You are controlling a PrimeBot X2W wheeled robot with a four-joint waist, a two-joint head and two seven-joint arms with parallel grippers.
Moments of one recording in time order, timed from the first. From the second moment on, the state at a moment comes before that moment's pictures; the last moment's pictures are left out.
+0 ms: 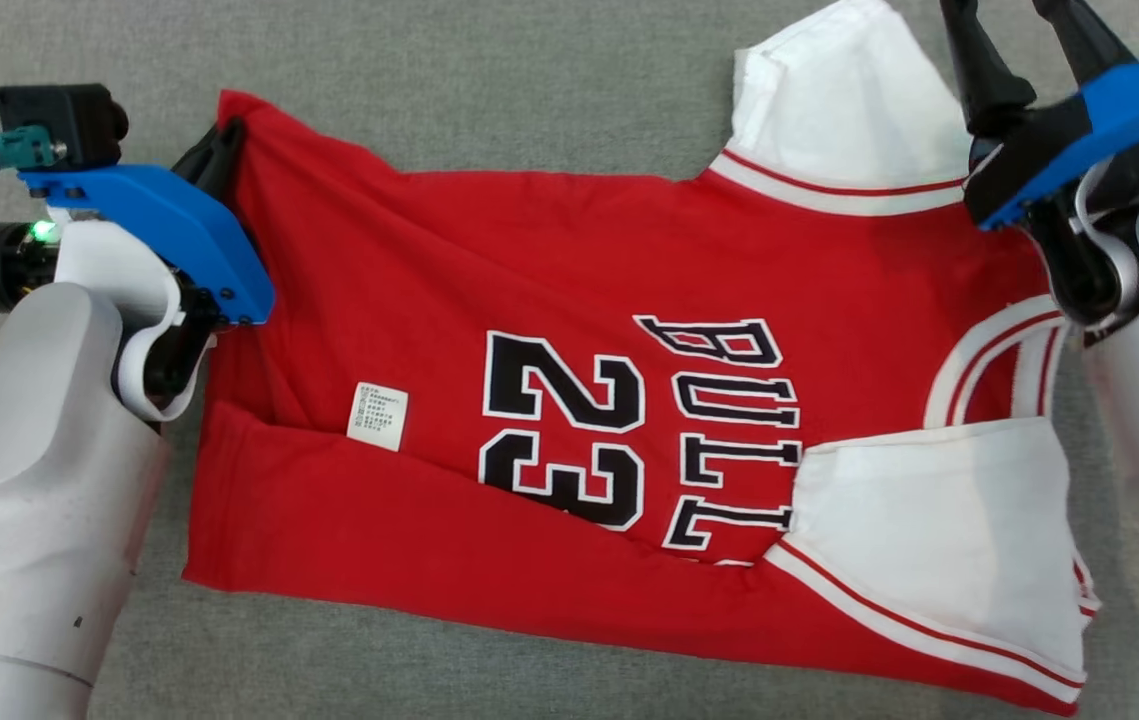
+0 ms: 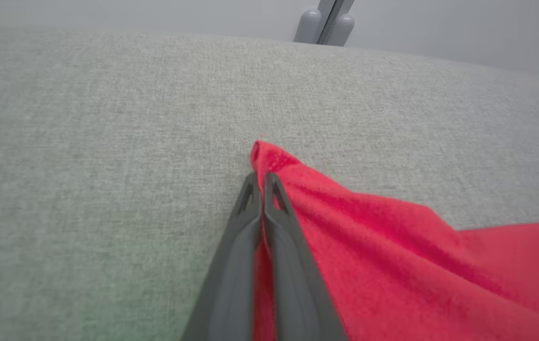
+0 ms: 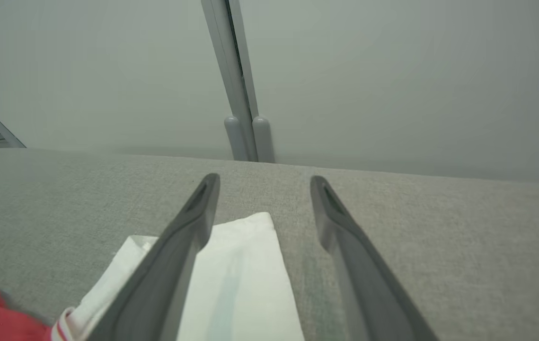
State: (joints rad) left arm -0.87 0.34 -0.44 0.70 -0.70 -0.09 0.15; right arm -0.94 -0.29 0.23 0.59 0.48 0.13 -0.02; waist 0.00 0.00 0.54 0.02
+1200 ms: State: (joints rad) left arm -0.78 0.37 -0.47 0.65 -0.73 -0.09 0.02; right arm -0.94 -0.47 0.51 0.61 0.75 0.13 -0.12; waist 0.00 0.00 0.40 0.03
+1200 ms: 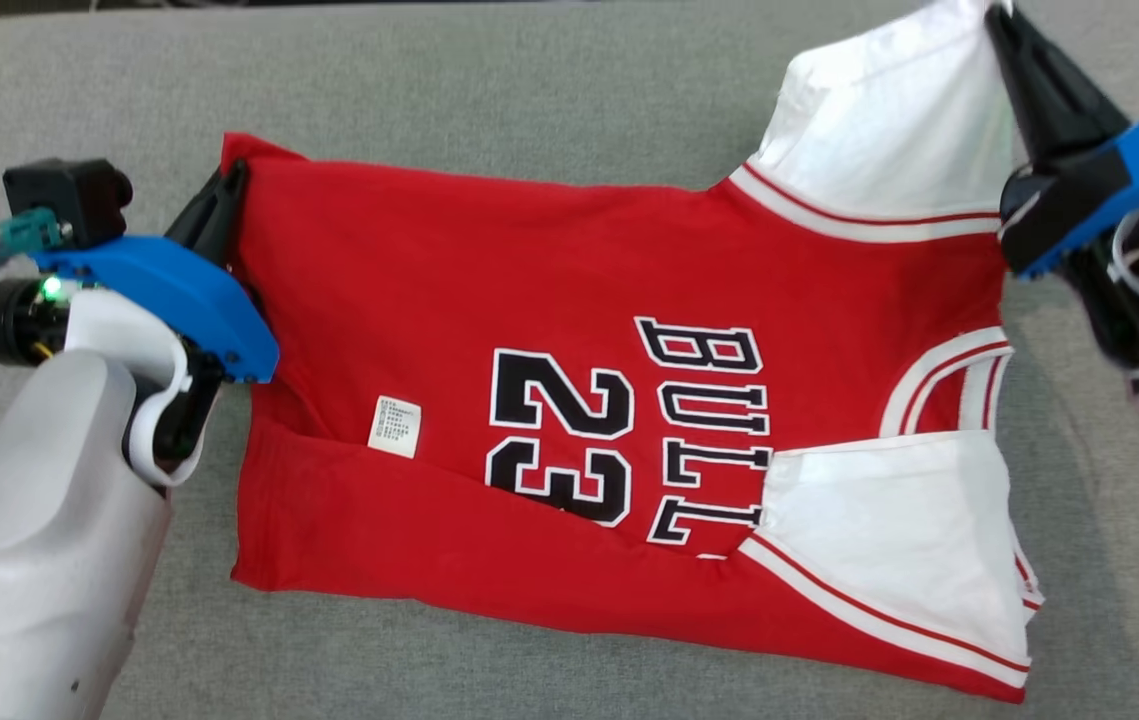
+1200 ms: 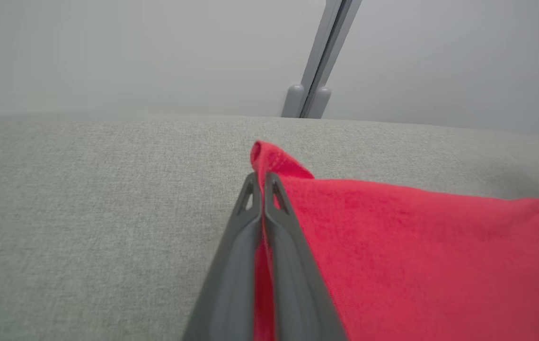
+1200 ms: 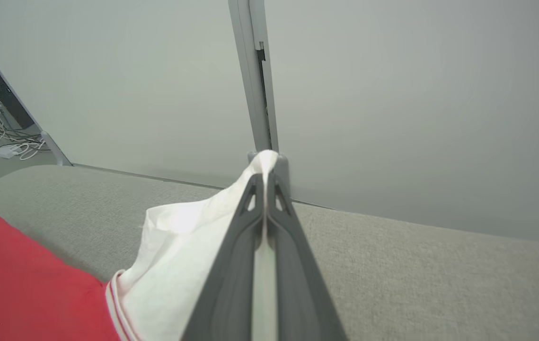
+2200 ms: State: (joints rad) left arm -0.16 0.45 -0.40 0.30 -0.85 0.08 -0.09; right arm 0.00 -0.32 0.22 0.17 0.70 0.13 -0.12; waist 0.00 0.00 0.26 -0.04
